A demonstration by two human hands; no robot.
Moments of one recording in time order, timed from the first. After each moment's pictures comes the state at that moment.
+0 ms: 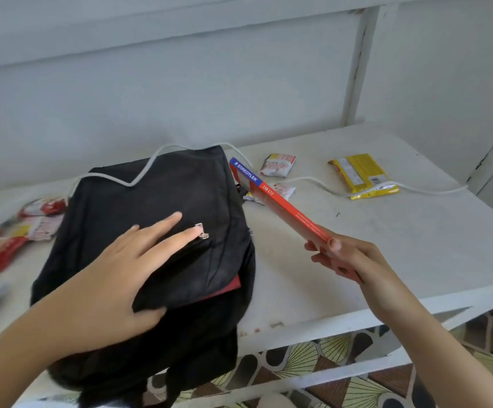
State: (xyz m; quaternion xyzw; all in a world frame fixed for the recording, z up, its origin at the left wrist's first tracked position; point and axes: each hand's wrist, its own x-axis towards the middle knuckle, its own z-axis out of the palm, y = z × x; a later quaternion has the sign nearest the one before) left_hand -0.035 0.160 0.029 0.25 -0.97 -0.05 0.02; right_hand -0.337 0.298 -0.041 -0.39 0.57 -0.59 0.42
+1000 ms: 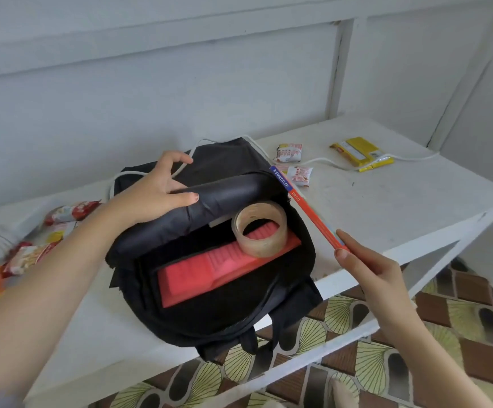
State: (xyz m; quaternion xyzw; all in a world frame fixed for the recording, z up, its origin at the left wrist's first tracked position) left_hand 0.011 0.045 0.047 0.28 -0.86 -0.41 0.12; right_hand -0.167 0.326 -0.055 -0.25 0.66 -0.66 0.24
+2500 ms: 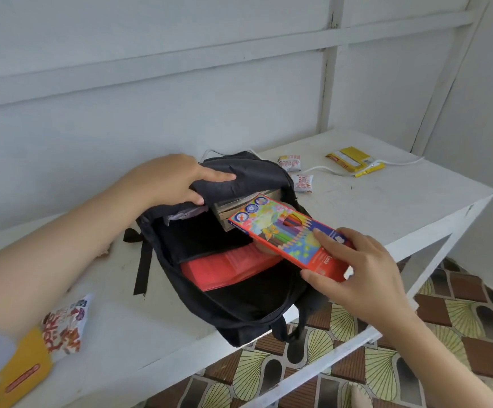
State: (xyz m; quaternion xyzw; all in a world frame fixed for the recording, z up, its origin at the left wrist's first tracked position) left_hand 0.006 0.025 0.091 0.14 -0.99 0.07 0.00; right_hand -0.118 0.314 -0.041 -0.44 0.83 -0.31 -0.10
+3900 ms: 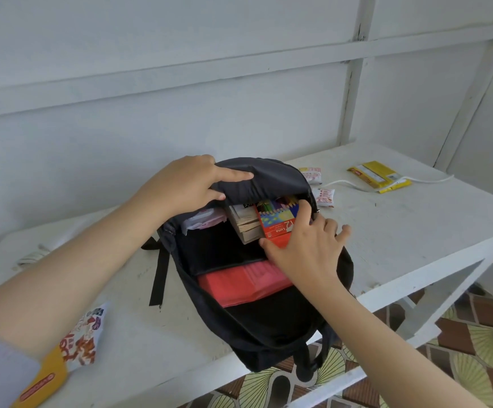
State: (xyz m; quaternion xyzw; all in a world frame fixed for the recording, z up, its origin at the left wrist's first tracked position) left_hand 0.013 0.020 0.096 0.18 -0.98 0.06 0.09; right_hand -0.093 0.182 -0.017 -0.33 0.91 -0.20 -0.12
